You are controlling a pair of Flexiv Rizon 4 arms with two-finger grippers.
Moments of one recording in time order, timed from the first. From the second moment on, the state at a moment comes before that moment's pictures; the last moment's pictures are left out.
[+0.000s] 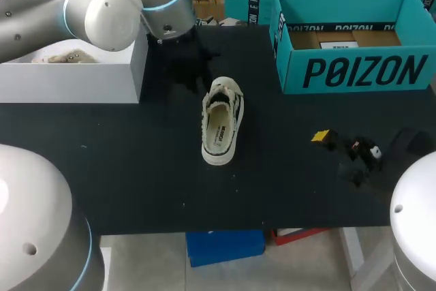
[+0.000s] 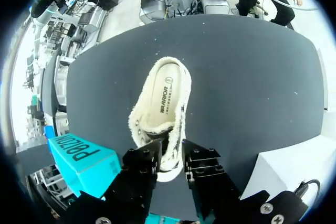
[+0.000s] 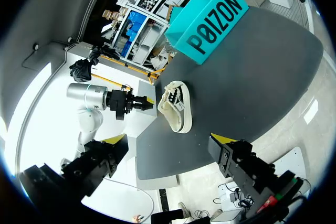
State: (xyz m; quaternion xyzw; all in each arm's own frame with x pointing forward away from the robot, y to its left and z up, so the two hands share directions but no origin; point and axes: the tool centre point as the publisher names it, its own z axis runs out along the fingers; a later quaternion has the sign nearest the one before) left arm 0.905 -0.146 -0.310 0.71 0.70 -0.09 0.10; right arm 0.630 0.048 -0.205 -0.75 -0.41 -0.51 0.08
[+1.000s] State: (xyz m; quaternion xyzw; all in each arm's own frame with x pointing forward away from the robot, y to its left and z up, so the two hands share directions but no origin) left arm 0.902 -0.147 -0.359 0.74 0.66 -0.07 0.04; right arm 0.630 0.048 -0.205 -0.75 -0.41 -0.51 0.08
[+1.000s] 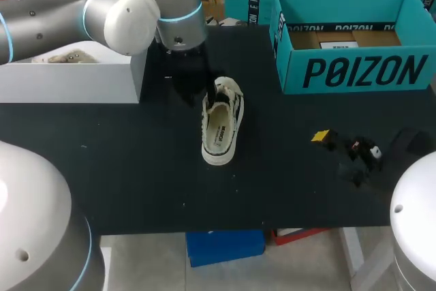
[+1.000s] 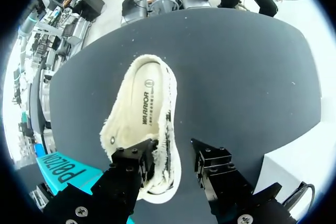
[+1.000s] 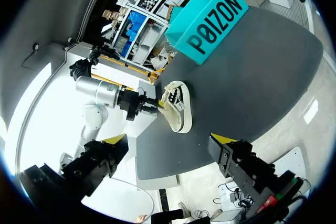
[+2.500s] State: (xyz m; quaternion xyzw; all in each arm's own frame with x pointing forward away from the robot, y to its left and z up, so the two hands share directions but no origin) left arm 0.910 -0.146 -0.415 0.75 0.66 -0.02 0.03; right arm 0.630 0.048 -0.205 -0.75 -0.41 -0.51 0.08
